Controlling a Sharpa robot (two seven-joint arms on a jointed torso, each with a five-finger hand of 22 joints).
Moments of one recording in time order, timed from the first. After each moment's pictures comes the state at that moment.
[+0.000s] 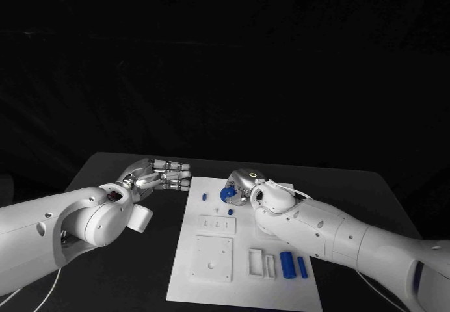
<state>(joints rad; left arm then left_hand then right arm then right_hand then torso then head) 1.39 -0.88 -0.15 1.53 -0.12 -0.25 0.25 1.36 0.01 0.06 -0.13 0.11 0.94 0.16 0.06 0.06 1.06 0.15 0.05 0.06 1.13 0.14 0.07 0.06 0.09 0.97 0.12 0.27 0.08 1.09 -0.36 0.14 0.97 -1.80 -0.35 -0.26 1.22 -0.19 0.36 -0.10 0.42 1.04 0.11 0.07 0.07 1.26 -0.01 1.03 1.18 1.45 -0.08 1.03 1.04 0.09 1.47 -0.10 0.99 1.31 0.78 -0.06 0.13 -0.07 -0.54</state>
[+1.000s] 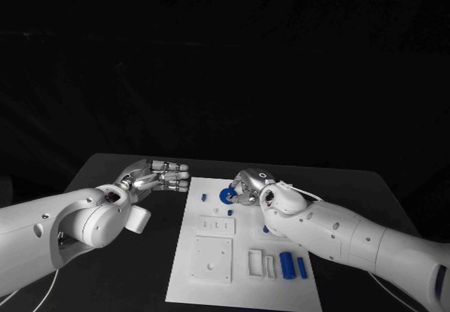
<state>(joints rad) 1.39 -0.89 -0.15 1.53 -0.12 -0.24 0.25 1.36 0.01 0.06 -0.13 0.11 0.93 0.16 0.06 0.06 1.06 0.15 0.05 0.06 1.12 0.13 0.07 0.06 0.09 0.97 0.12 0.27 0.08 1.09 -0.46 0.14 1.08 -1.75 -0.40 -0.26 1.19 -0.19 0.16 0.14 0.33 1.04 0.10 0.06 0.06 1.26 -0.01 1.03 1.17 1.45 -0.08 1.04 1.05 0.09 1.46 -0.09 0.99 1.31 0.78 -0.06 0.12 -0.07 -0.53</state>
